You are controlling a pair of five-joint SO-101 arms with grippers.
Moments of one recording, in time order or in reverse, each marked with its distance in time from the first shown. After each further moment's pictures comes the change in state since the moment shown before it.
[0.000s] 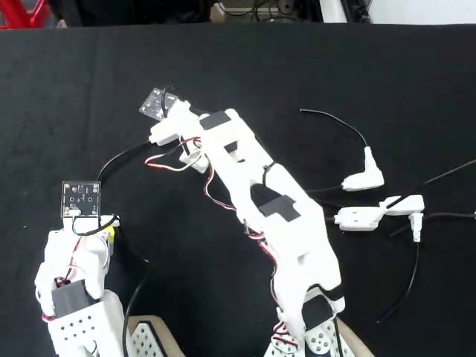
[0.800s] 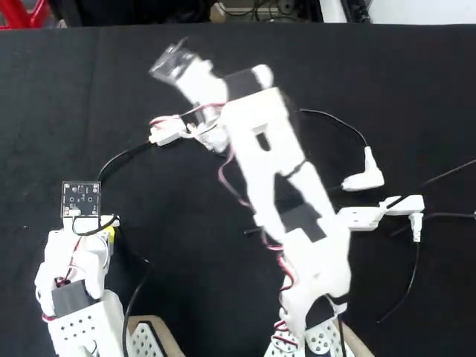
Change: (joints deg) left arm 0.0 0.0 0.0 0.0 0.0; right arm 1.5 -12.9 -12.8 28.3 0.2
